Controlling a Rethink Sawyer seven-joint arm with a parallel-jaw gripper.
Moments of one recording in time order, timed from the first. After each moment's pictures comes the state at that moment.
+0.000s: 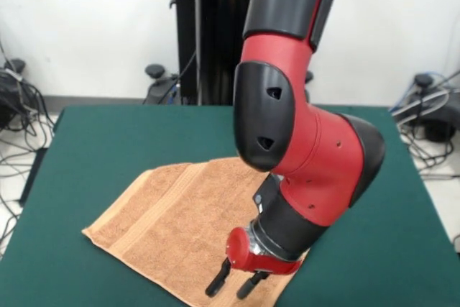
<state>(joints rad) 0.10 0.22 -0.50 0.64 -0.11 0.59 1.71</state>
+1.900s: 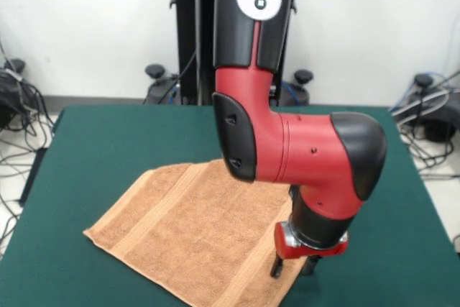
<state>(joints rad) -0.03 0.08 -0.05 0.84 -0.12 0.65 1.57</state>
